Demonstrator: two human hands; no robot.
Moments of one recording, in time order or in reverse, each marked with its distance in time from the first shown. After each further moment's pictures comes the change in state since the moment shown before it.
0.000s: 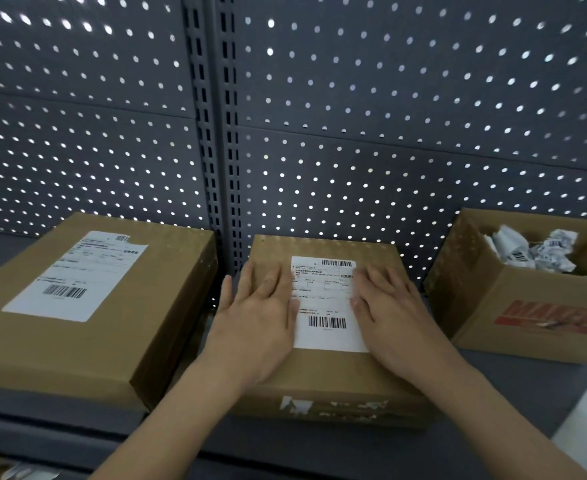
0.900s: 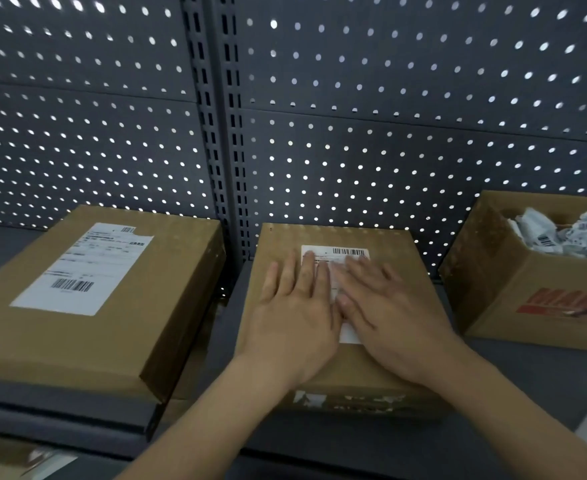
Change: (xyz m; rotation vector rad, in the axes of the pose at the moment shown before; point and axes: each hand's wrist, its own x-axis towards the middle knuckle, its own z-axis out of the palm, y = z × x) left_hand 0.005 0.024 0.011 0.149 0.027 0.109; right_hand 0.000 -0.010 0.004 -0.017 -0.026 -0.218
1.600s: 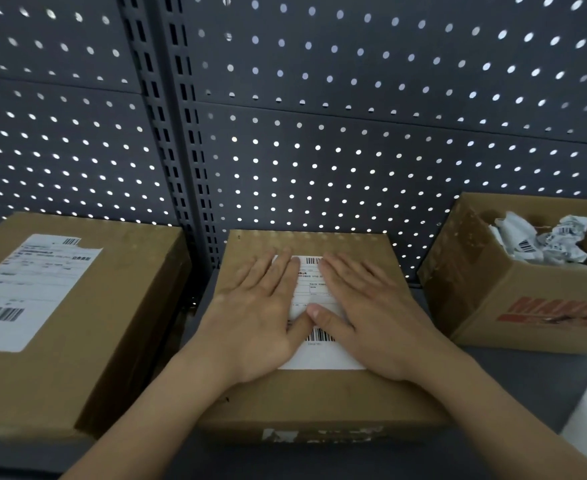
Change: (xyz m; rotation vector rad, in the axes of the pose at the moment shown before) left_hand 0.031 -0.027 0.003 -0.048 -0.061 0.129; right_hand 0.018 0.022 -0.004 -0.058 -0.126 0.034
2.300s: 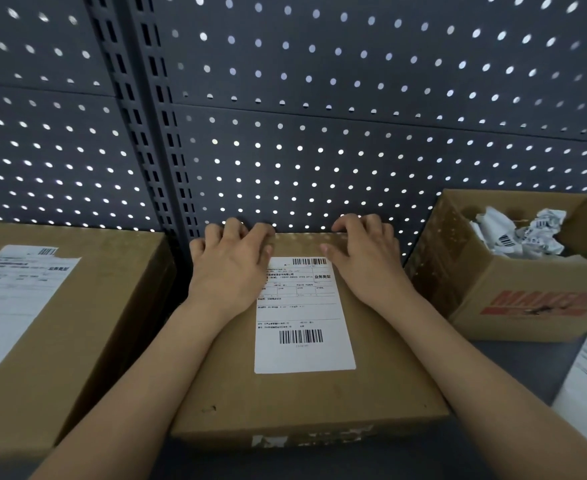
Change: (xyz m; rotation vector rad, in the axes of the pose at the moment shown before) left_hand 0.060 -0.027 0.001 -0.124 0.329 -0.241; right_hand 0.059 0.036 -0.001 0.240 0.416 0.341
